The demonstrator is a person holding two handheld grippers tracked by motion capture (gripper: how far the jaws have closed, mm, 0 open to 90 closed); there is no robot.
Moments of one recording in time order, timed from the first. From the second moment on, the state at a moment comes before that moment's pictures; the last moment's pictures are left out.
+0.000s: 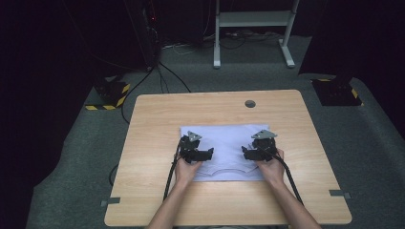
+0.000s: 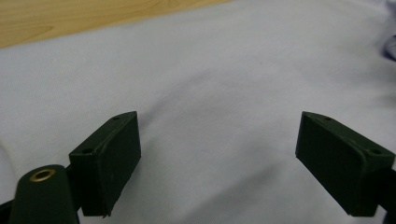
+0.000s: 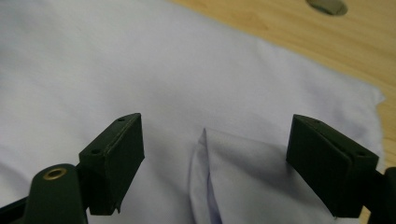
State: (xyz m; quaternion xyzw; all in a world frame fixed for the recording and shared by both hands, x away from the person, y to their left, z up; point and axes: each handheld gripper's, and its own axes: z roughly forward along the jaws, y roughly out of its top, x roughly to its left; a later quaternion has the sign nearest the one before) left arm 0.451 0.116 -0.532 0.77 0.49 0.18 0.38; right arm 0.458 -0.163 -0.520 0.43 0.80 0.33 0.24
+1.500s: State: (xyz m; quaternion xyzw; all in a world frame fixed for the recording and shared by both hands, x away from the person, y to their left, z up) left arm 0.443 0.137 -0.521 0.76 0.48 0.21 0.39; right arm 0.443 -0.221 -0.505 0.46 0.77 0.37 0.25
